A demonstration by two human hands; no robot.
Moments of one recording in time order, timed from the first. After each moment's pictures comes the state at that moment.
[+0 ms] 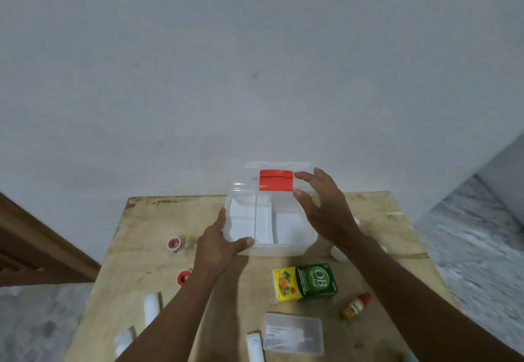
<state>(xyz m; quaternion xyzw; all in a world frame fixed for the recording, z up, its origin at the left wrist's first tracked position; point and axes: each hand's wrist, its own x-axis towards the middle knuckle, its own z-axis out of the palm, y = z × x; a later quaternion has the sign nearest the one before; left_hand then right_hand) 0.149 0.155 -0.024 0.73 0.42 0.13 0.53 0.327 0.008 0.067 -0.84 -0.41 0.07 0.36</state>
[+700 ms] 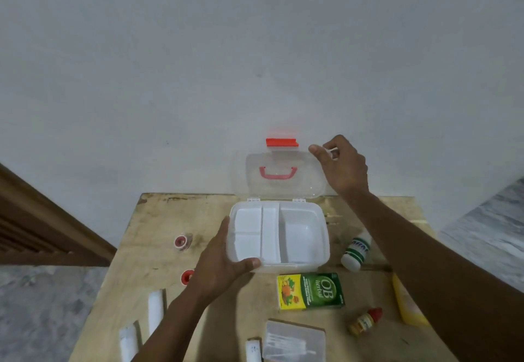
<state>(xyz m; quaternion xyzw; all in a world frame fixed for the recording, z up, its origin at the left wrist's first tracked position) 0.132 0.133 0.000 0.77 0.30 0.14 0.55 0.405 0.055 0.086 -0.88 -0.25 0.06 0.40</state>
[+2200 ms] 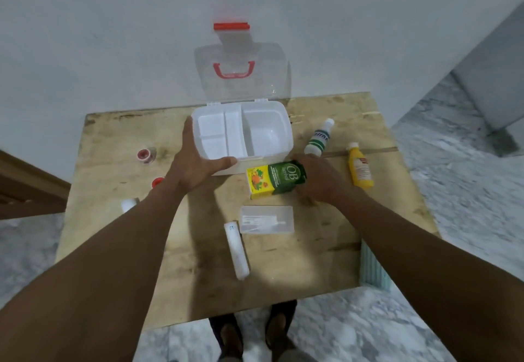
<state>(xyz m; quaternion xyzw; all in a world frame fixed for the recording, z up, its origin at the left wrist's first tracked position) 0.137 0.135 -0.029 0.77 0.31 0.12 0.54 0.297 -0.096 -0.016 -0.89 -0.37 0.24 0.12</state>
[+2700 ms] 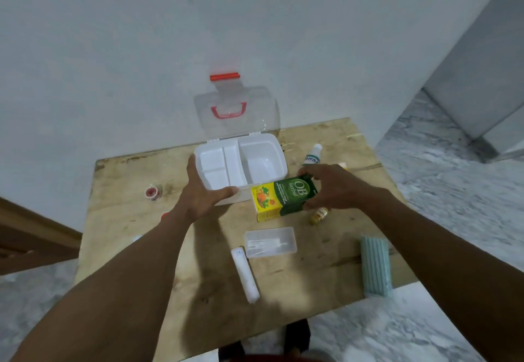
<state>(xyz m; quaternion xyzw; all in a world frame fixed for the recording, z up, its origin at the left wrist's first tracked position) 0.137 0.128 -0.016 0.77 0.30 0.10 0.56 0.300 -0.116 0.061 -0.87 -0.38 0.25 0.16</state>
